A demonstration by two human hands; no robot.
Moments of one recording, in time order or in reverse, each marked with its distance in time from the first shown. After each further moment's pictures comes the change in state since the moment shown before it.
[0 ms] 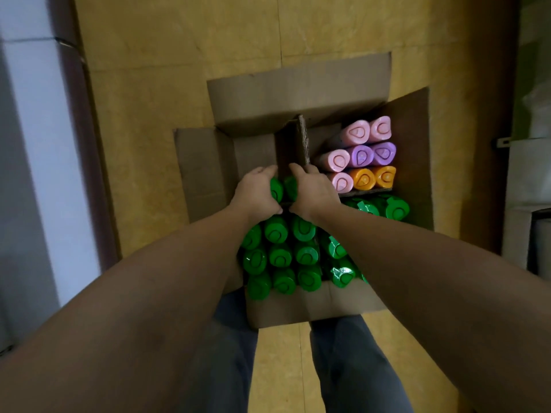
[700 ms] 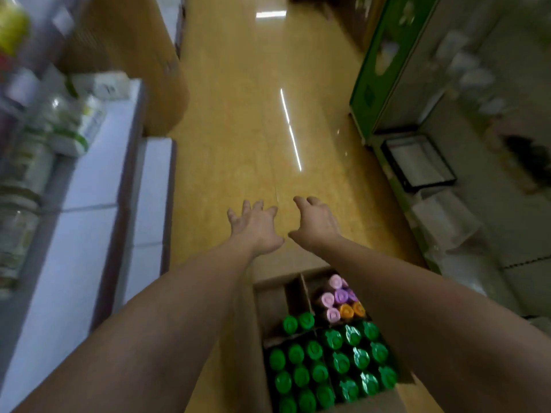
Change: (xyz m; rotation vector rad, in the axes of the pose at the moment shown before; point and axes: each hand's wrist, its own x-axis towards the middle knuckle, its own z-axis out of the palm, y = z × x) left_hand -0.238 0.149 -0.294 0.462 0.408 0.148; right_hand -0.213 -0.183 -0.303 0.015 0.552 -0.029
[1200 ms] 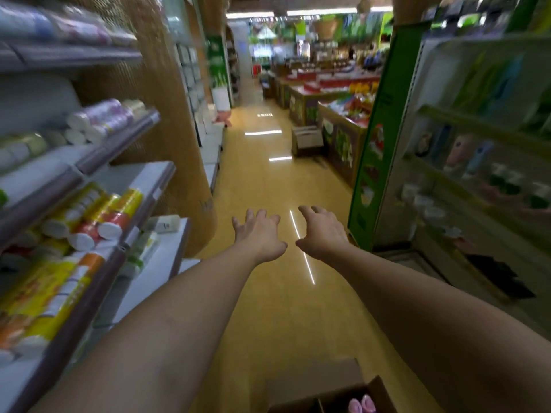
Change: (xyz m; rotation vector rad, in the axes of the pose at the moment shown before) left_hand -0.122 0.027 -0.268 0.088 0.470 0.090; right_hand -0.067 -0.109 -0.256 -0.039 0.454 -0.129
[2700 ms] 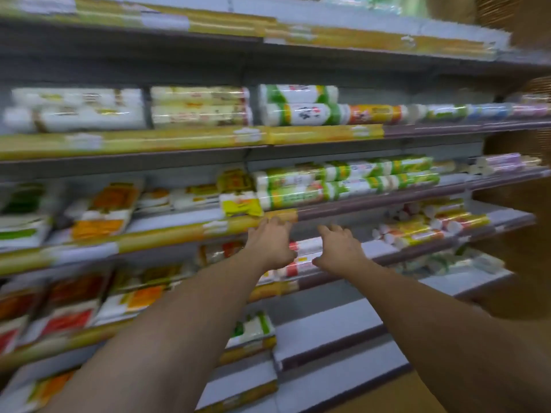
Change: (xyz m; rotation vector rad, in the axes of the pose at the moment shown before) left_hand -0.722 0.060 -0.102 0.184 0.324 -1.148; right_hand -0.533 -0.201 -0.129 0.157 -0.251 -1.297
